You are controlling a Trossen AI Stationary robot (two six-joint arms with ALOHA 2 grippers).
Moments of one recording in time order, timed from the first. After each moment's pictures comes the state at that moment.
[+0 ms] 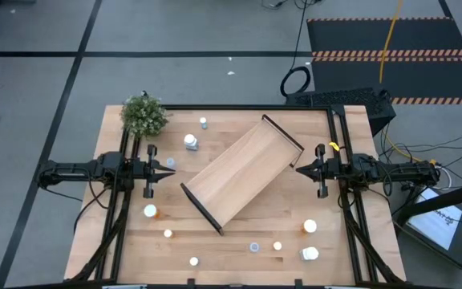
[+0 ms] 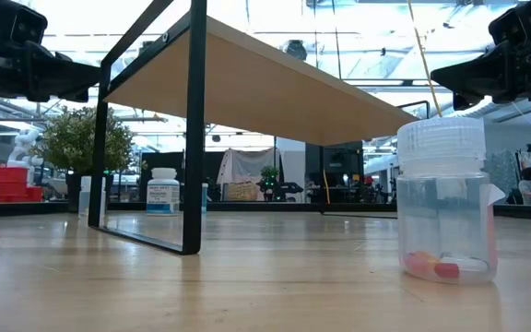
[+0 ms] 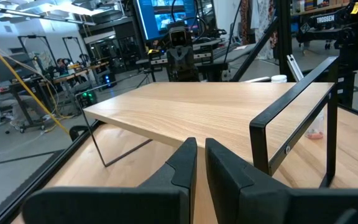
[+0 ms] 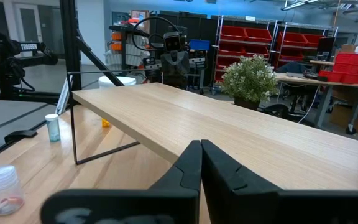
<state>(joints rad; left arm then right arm) -0.01 0.00 0.01 0.02 0.05 0.22 0.05 0.00 0.02 0.02 0.07 -0.07</state>
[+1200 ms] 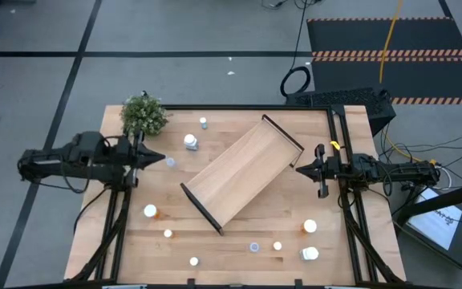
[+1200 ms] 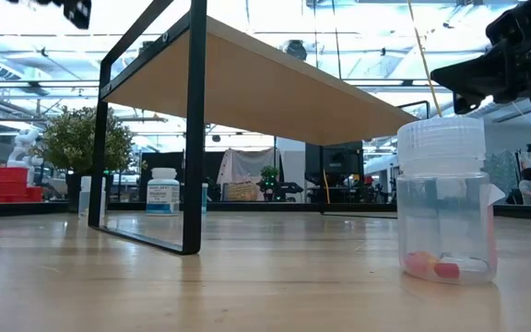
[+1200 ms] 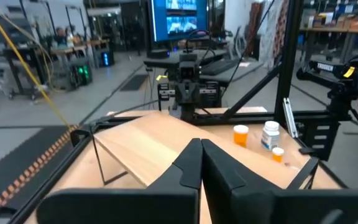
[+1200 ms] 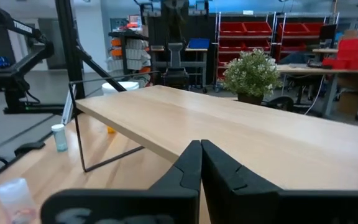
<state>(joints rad) -0.01 0.38 0.63 -0.29 0.02 0.04 0.05 0.00 0.02 0.02 0.08 0.04</state>
